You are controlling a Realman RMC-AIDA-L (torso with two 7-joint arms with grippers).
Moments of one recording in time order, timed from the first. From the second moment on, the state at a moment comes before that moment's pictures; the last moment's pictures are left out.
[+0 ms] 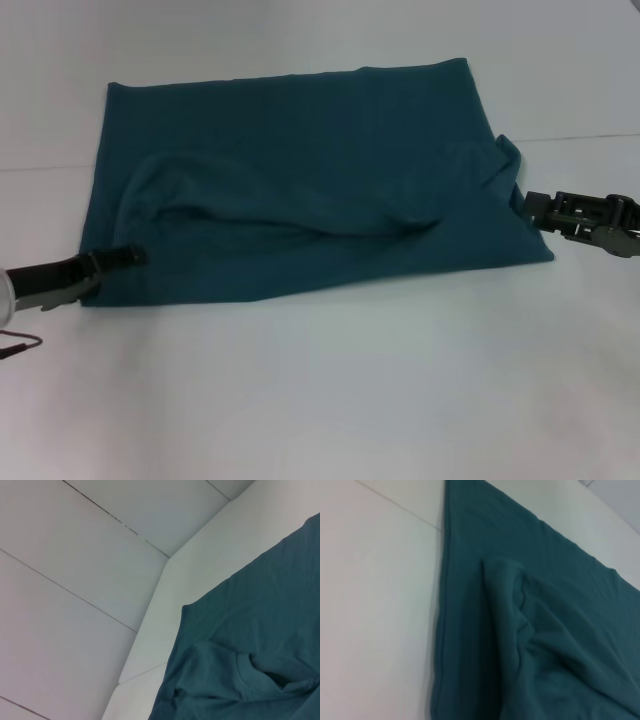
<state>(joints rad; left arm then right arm) -0.63 -2.06 0.67 0.61 2.23 0.94 -2.40 0.46 1.93 -0.62 -0.62 -1.83 -1.49 2.17</state>
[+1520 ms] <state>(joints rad) -0.68 -2.06 0.72 0.61 2.31 0.93 -2.48 0.46 1.94 -0.61 -0.62 -1.83 -1.50 2.17</state>
